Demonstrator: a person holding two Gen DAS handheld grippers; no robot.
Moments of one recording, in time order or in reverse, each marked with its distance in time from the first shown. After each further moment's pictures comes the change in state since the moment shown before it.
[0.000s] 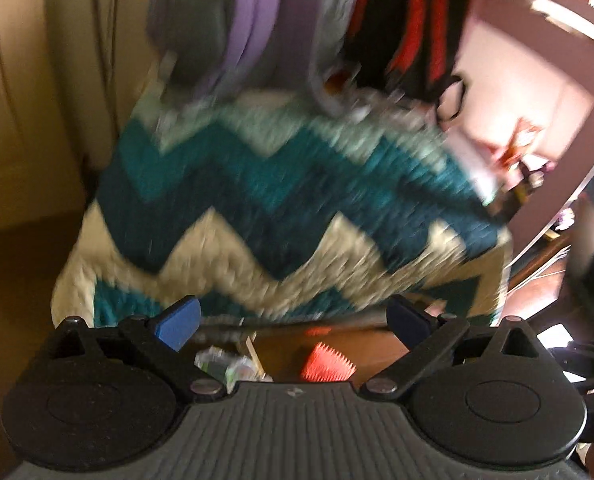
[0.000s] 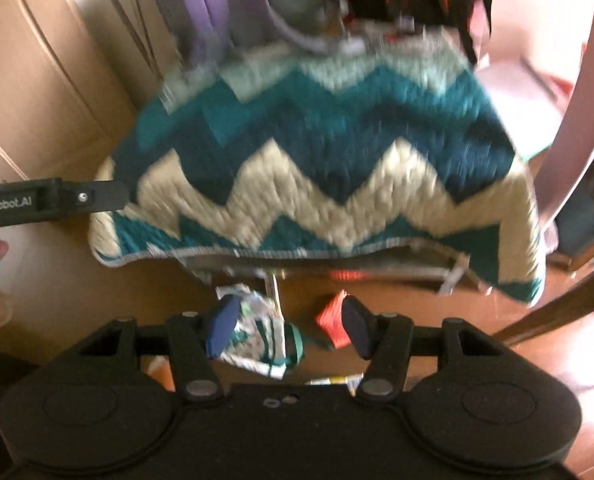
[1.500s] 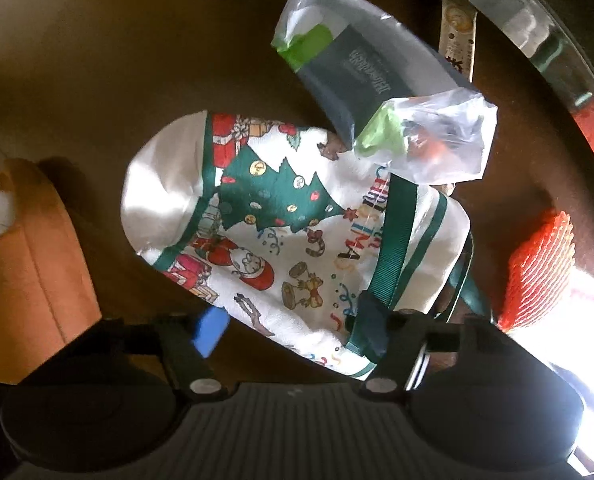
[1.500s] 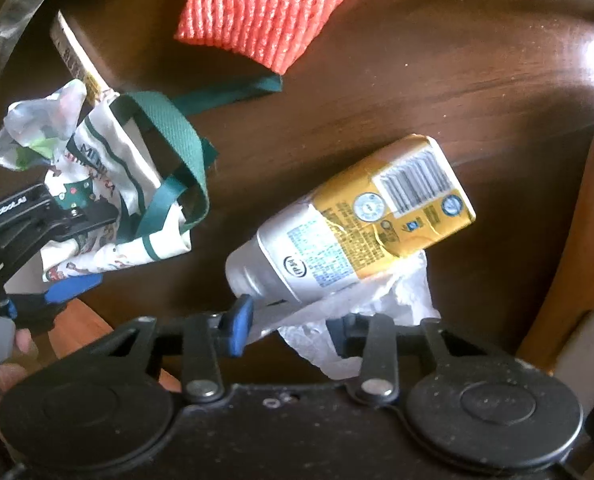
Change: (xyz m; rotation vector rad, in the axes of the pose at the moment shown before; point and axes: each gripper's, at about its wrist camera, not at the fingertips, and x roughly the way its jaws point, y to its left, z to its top) left arm 0.377 0.118 -0.220 -0.637 0.758 0.217; right arm 0.372 -0.082 -0.167 0.546 0.783 -0.009
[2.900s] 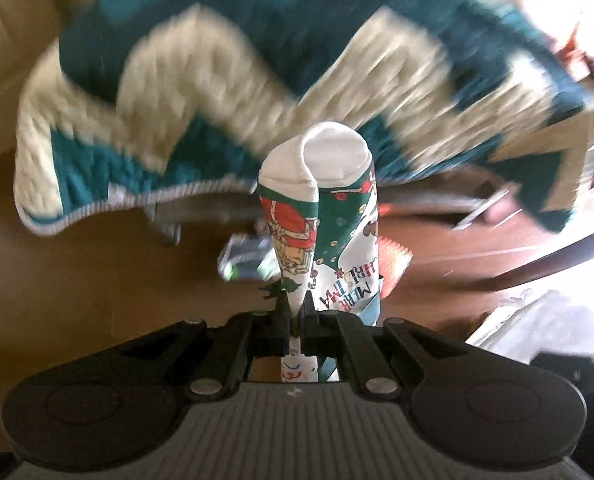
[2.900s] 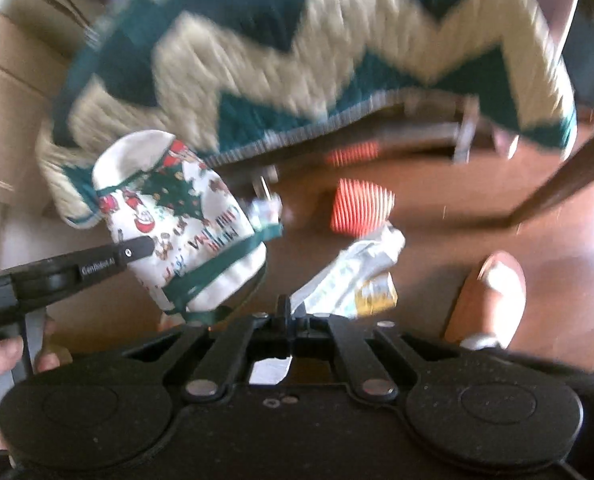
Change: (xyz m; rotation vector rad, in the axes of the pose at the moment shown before) left arm -0.299 -0.070 -0.168 0.578 -0.586 -0.021; right arm -0.298 0.015 -0.175 -0.350 -0.570 0.107
